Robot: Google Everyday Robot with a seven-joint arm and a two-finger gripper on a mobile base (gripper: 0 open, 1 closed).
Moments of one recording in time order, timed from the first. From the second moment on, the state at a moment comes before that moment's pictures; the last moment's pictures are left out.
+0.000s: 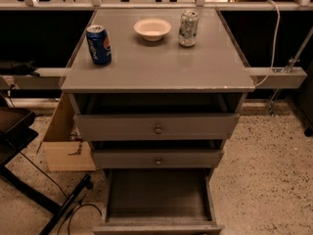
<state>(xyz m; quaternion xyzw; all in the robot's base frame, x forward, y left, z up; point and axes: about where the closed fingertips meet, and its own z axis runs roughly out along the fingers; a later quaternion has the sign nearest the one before) 0.349 -0.129 0.044 -0.49 0.77 0.33 0.26</state>
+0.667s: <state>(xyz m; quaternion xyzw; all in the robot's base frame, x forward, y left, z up) 0.398 -0.122 0.062 -0.50 0.75 0.32 0.28</state>
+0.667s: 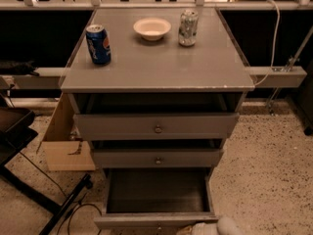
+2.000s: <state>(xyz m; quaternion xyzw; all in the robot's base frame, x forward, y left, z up) 0.449 -0.126 0.096 -0.48 0.74 0.32 0.34</state>
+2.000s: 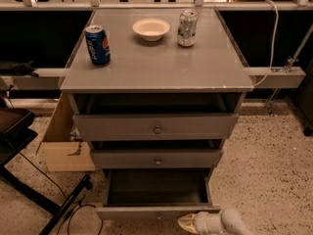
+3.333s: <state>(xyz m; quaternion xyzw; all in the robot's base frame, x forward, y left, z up) 0.474 -0.089 0.086 -0.47 0.71 0.36 0.37</state>
